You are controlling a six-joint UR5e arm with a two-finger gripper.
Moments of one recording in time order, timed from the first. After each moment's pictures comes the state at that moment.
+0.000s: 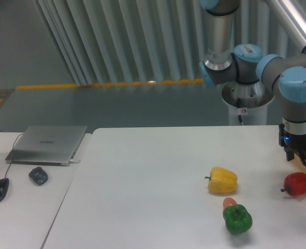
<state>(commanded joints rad) 2.48 -1.87 -1.56 -1.19 1.67 1.41</state>
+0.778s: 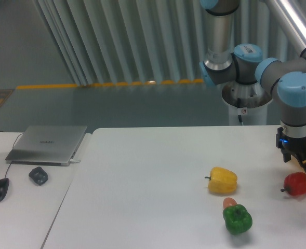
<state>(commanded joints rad) 2.48 -1.86 -1.62 -1.14 1.66 1.32</state>
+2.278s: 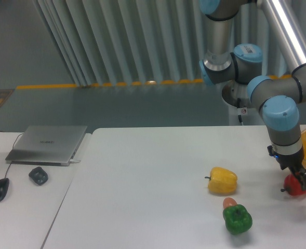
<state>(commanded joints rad) 2.43 -1.94 -1.64 -1.13 1.81 1.37</state>
